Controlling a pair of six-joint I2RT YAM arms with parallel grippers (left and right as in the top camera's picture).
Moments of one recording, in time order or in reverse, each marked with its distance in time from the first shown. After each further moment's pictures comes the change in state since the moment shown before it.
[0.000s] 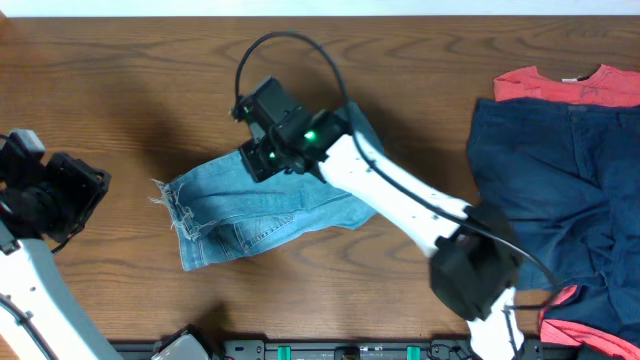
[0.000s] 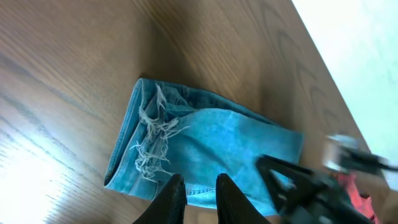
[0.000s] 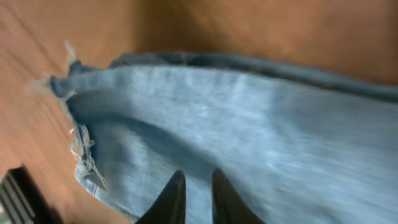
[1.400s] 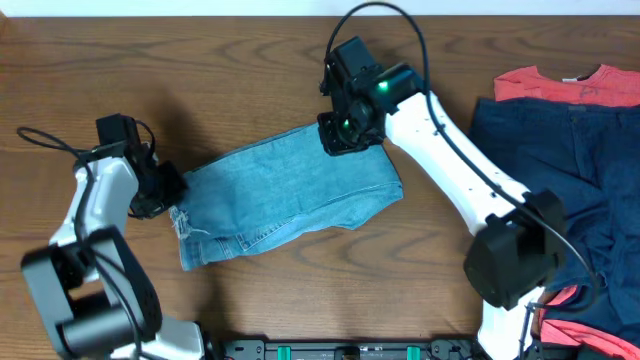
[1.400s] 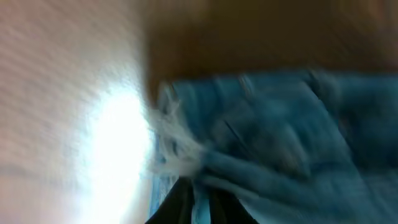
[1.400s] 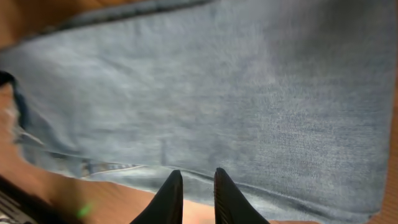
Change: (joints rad) left arm -0.343 0.481 -0.459 0.604 -0.378 -0.029; right arm -0.273 -0.083 -0.013 -0.367 0.015 0.013
